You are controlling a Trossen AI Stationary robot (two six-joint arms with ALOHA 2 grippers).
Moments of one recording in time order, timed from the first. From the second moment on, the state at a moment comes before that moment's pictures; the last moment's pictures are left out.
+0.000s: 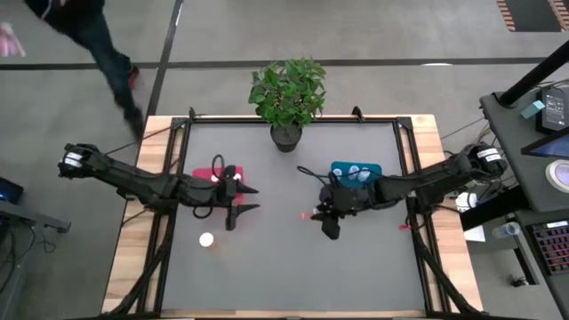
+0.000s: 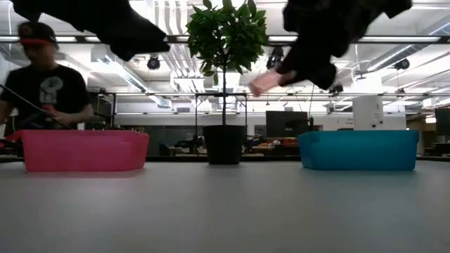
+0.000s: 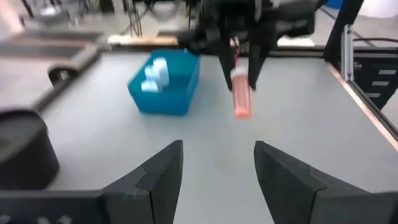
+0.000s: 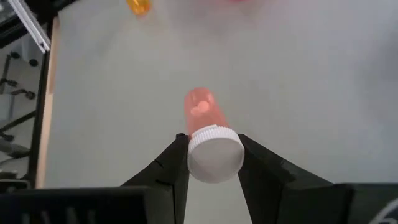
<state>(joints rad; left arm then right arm) -0.23 0.99 0.57 0.11 -0.31 -0.11 0.21 1.40 0.84 -0.14 0.08 0.55</state>
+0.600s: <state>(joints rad) -0.27 1.09 0.57 0.09 -0.09 -0.28 0.19 1.79 1.37 -0.30 0.08 0.00</state>
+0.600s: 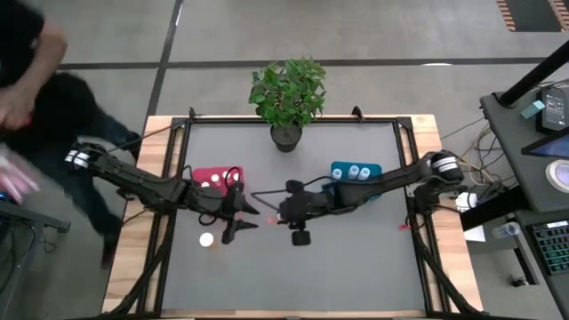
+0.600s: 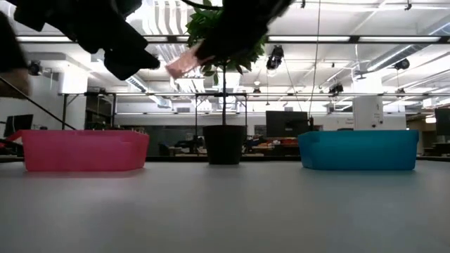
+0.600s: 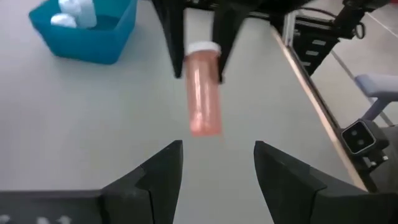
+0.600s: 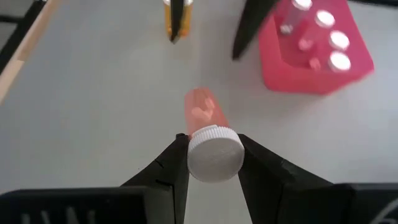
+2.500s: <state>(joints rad) -0.29 1.18 0.56 0.32 -0.14 -0.11 0.23 1.77 1.53 -0.35 0.08 -0.15</state>
